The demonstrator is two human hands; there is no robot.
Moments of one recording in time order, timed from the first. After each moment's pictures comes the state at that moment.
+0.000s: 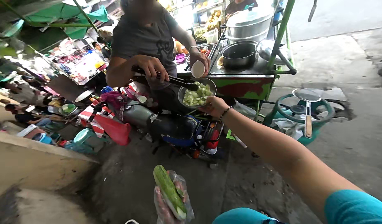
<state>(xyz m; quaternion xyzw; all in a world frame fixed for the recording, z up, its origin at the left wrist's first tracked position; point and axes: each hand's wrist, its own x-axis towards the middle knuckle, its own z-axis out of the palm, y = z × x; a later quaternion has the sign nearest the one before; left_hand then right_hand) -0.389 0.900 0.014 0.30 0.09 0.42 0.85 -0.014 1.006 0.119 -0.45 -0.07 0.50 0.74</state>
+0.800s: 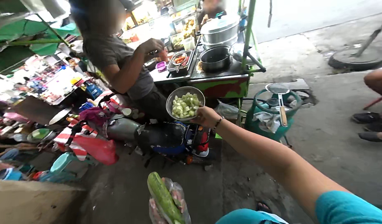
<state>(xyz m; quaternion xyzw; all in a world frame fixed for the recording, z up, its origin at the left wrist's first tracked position) -0.377 0.915 0.024 0.30 0.04 0.33 0.89 -0.020 0.964 0.101 -0.44 -0.08 0.49 0.74</state>
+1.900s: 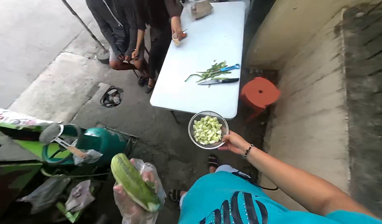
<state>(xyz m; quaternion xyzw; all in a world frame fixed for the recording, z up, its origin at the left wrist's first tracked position) -0.102 0.484 0.006 0.31 -0.07 -0.26 0.91 -0.192 0.123 -0.122 -0.39 0.46 0.07 0.80</state>
